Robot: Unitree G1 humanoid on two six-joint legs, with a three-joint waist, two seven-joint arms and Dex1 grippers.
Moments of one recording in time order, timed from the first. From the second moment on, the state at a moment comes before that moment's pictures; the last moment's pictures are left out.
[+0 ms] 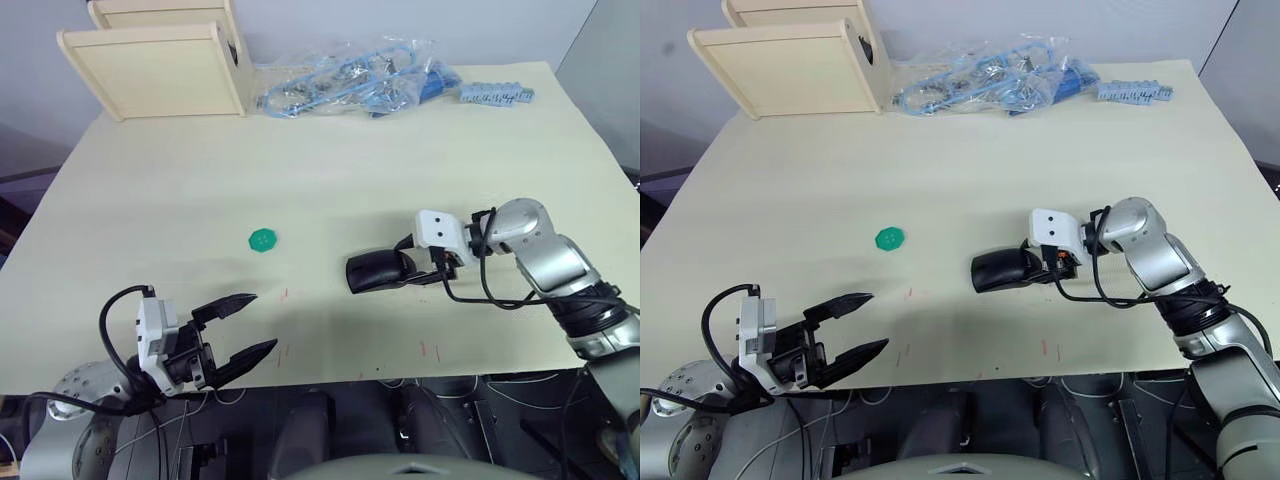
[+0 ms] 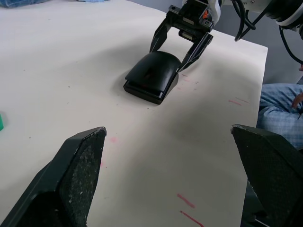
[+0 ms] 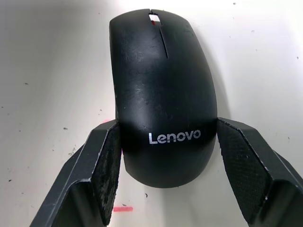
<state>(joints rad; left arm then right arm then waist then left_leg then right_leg) 0.37 0.65 0.34 -0.34 -0.67 0.16 -1.17 -0.70 -0.62 0.39 0.06 0.03 0.32 1.30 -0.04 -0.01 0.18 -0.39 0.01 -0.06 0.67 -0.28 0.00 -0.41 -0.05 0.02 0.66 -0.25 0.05</state>
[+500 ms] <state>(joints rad) 0.38 0.64 0.34 -0.34 -0.67 0.16 -1.17 -0.73 -0.62 0.41 0.05 0.00 0.34 1.31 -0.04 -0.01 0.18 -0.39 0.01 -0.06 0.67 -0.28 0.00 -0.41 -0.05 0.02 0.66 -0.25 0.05</state>
